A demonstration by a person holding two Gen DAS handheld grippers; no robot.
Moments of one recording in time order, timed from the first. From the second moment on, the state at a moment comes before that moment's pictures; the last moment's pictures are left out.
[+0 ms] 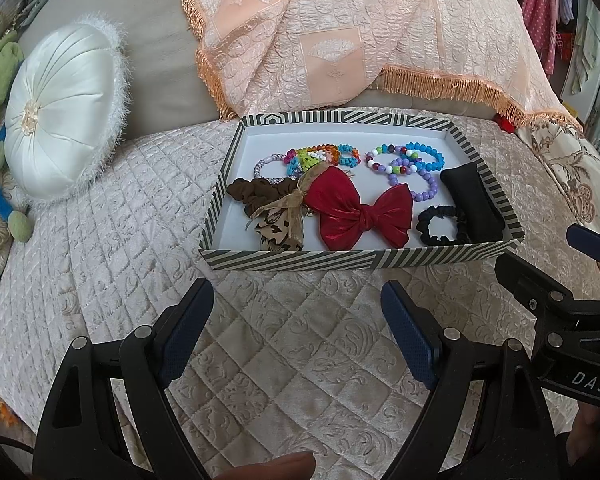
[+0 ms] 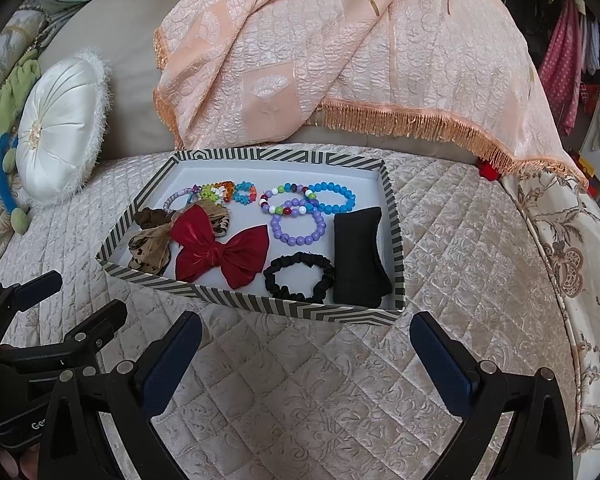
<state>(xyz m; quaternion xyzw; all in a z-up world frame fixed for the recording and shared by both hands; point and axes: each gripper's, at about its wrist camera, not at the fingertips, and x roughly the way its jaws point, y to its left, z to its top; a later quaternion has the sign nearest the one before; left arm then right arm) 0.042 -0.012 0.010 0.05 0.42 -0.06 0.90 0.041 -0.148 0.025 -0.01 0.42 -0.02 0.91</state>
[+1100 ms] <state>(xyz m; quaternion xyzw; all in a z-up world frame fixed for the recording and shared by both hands) 0.042 -0.010 0.009 0.05 0.42 -0.05 0.90 0.040 -0.152 0.026 -0.01 0.42 -0.03 0.91</state>
